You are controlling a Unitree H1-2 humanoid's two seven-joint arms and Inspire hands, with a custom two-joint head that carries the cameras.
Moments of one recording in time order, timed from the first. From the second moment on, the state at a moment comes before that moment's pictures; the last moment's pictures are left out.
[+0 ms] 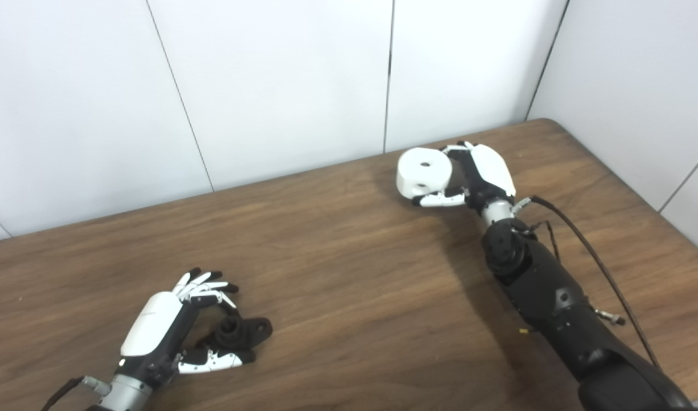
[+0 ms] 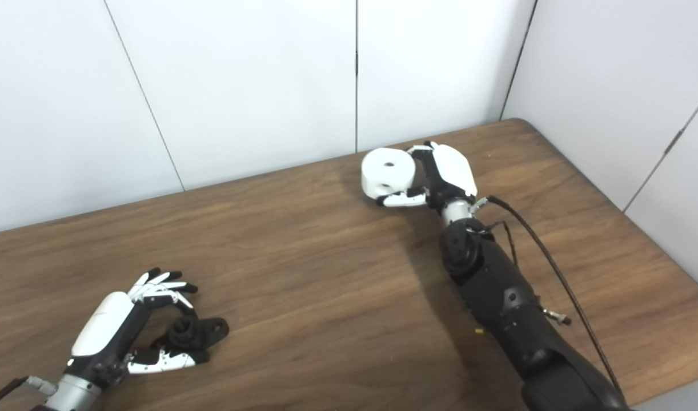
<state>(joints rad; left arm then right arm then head) -0.23 0.34 -0.26 0.21 0.58 -0.41 -0.05 -0.46 -0.40 0.09 0.42 -0.52 0.11 -0.28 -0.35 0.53</state>
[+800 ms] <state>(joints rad) -0.25 0.33 -0.26 0.22 0.60 -0.40 -0.04 -0.39 -0.36 0.15 0.06 -0.50 0.16 -0.03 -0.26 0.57</state>
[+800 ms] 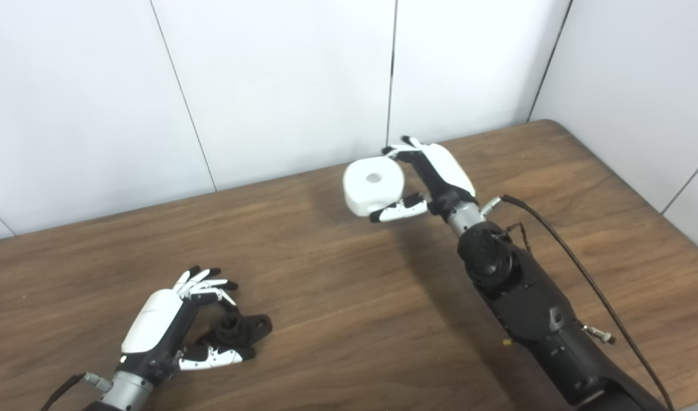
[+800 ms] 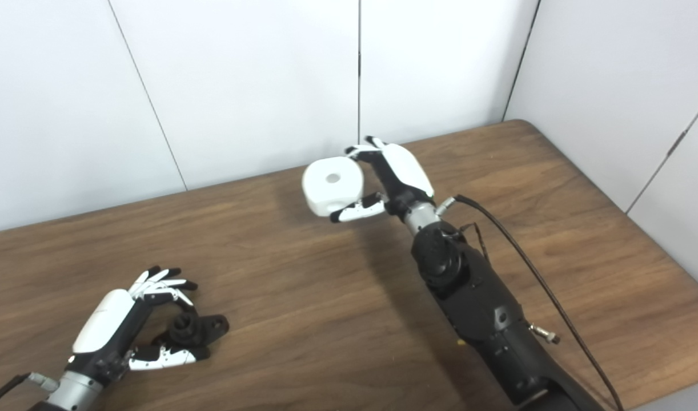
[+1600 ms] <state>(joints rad) -0.27 0.32 -0.30 0.23 0.64 -0.37 -0.01 -0.36 -0.28 0.28 -0.22 -0.48 0.23 0.27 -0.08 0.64</state>
